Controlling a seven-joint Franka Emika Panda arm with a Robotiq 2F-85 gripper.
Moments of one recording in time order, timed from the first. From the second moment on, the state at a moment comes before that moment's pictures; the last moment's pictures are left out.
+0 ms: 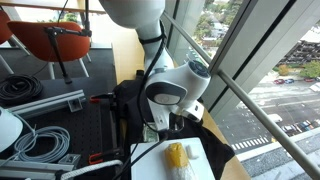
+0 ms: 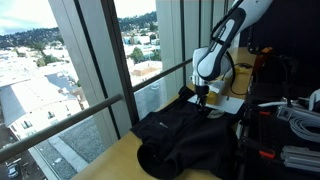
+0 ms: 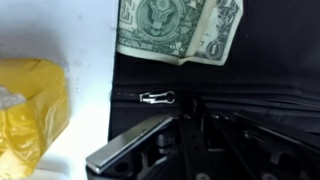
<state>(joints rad) -0.09 0.68 0.02 -2.05 0.11 2.70 -0.24</state>
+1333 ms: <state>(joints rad) 0.11 0.64 0.04 -2.12 -0.03 2.79 -0.15</state>
